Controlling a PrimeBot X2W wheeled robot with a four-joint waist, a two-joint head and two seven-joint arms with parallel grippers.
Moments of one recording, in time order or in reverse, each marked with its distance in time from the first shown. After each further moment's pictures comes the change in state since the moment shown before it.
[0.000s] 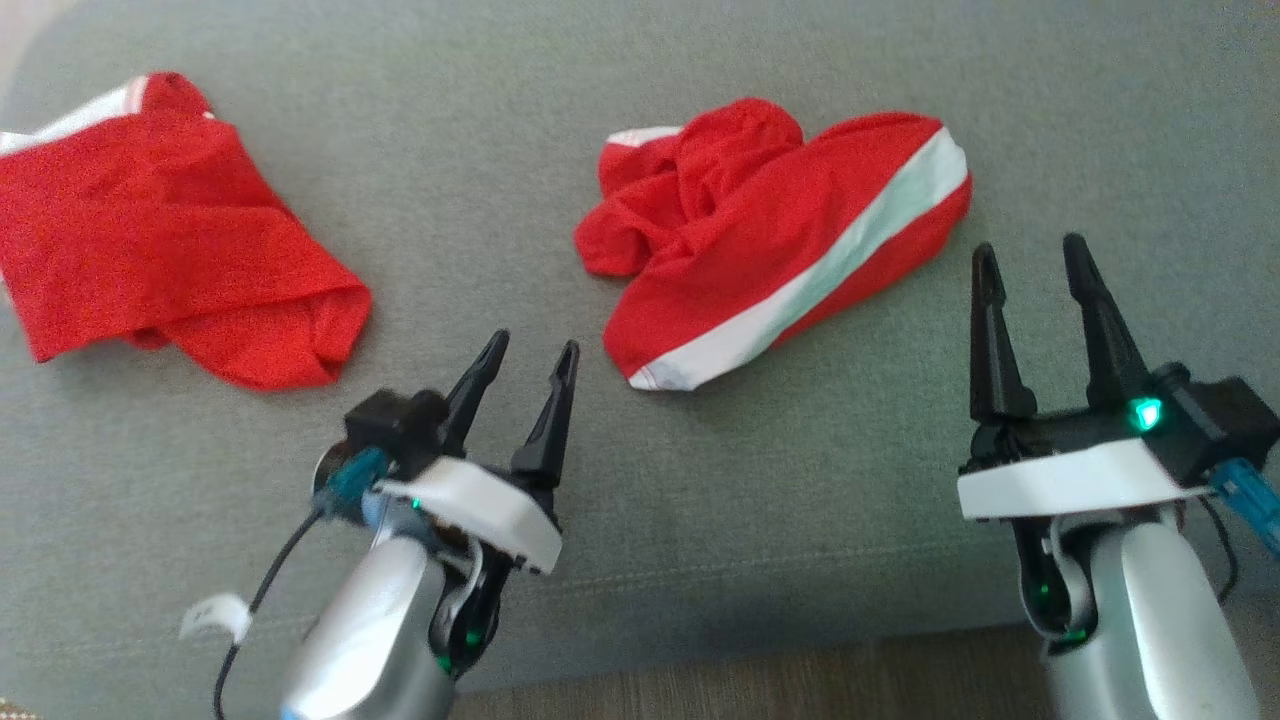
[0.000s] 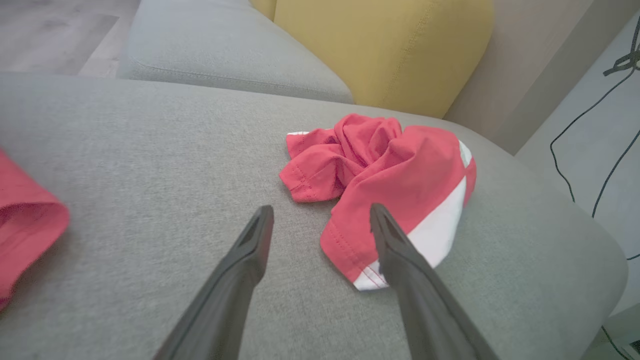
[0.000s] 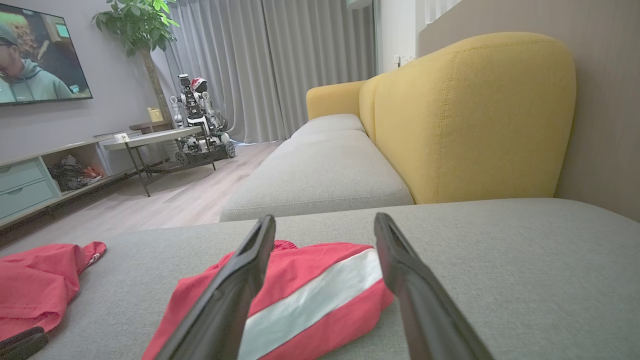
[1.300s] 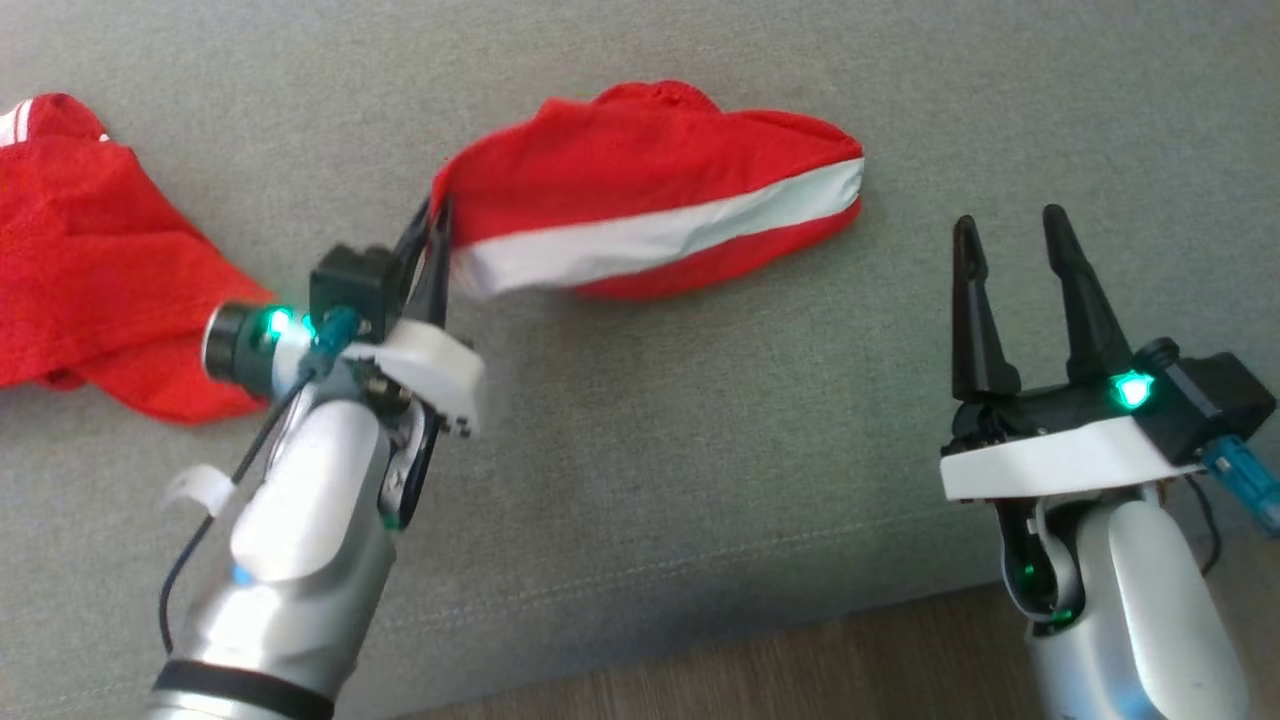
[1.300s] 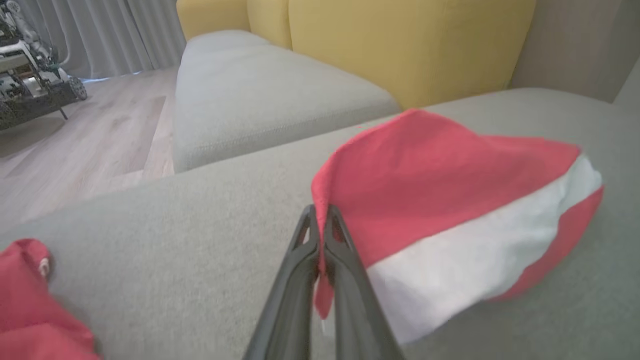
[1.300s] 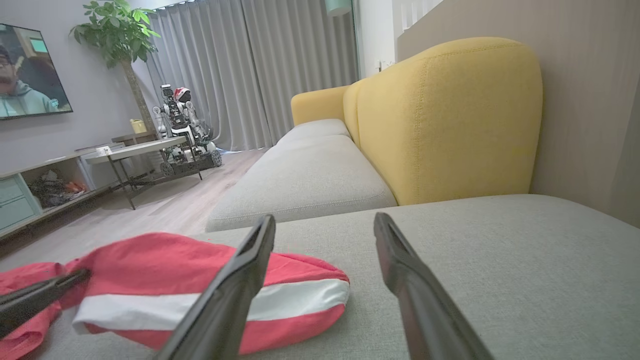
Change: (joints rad) left arm -0.293 0.063 0.007 0.189 0.200 0.147 0.000; right arm -0.048 0.000 0.035 0.005 0.046 0.000 0.000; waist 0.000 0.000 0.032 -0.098
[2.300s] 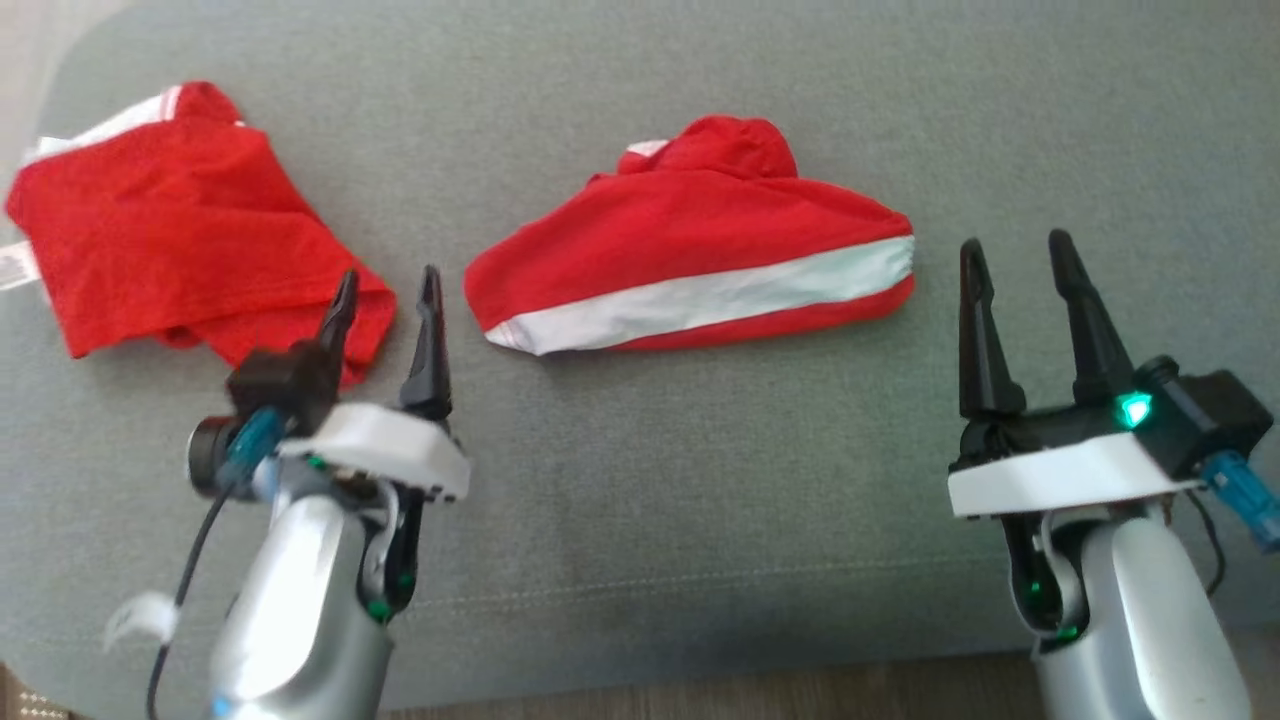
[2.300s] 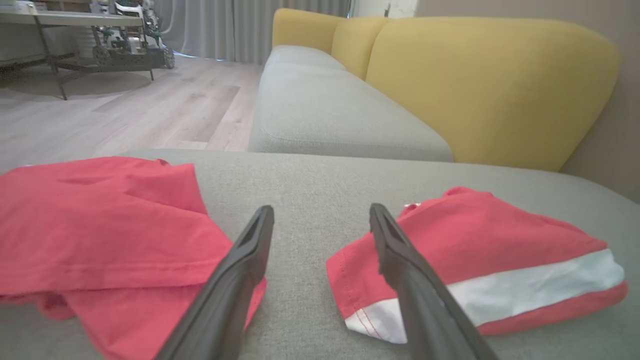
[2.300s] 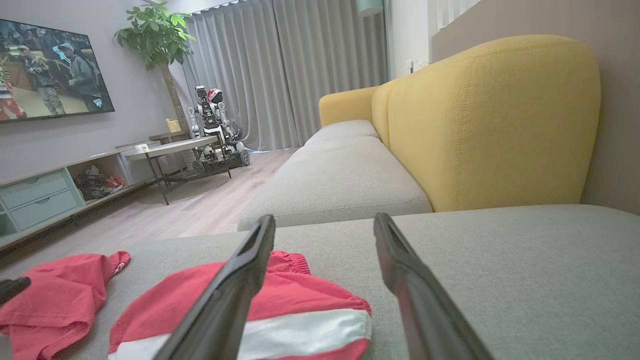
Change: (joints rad) left arm 0.221 -0.060 0.181 -0.158 -0.070 -0.014 0.000; right arm 0.019 0.000 -0.017 0.020 -0.014 0.000 0.000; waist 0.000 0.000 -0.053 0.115
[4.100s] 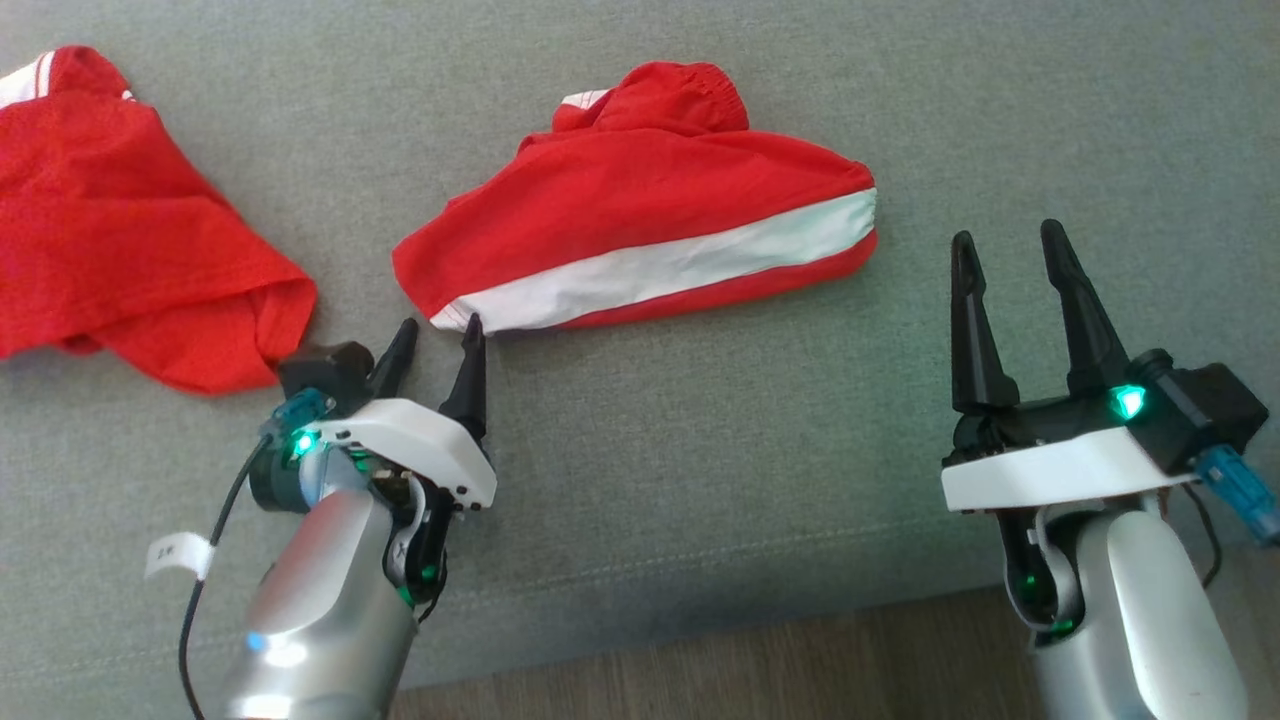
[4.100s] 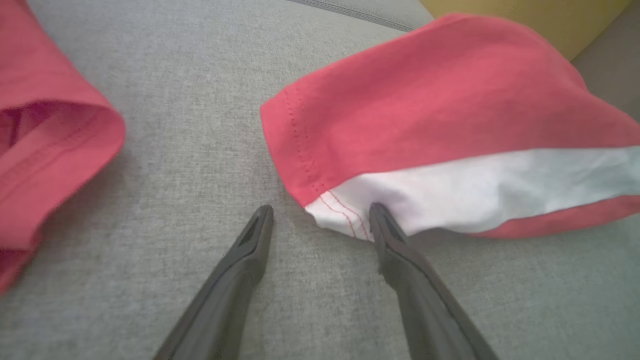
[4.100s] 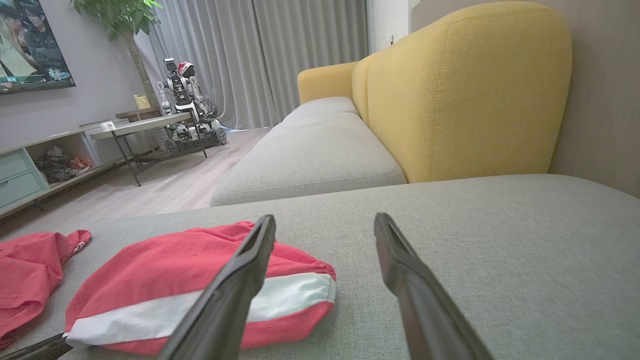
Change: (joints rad) left arm -0.120 -0.013 -0.109 0.335 -0.200 -0.082 -0.001; right arm -0.002 0.000 0.015 -0.012 -0.014 0.000 0.000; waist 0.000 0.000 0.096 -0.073
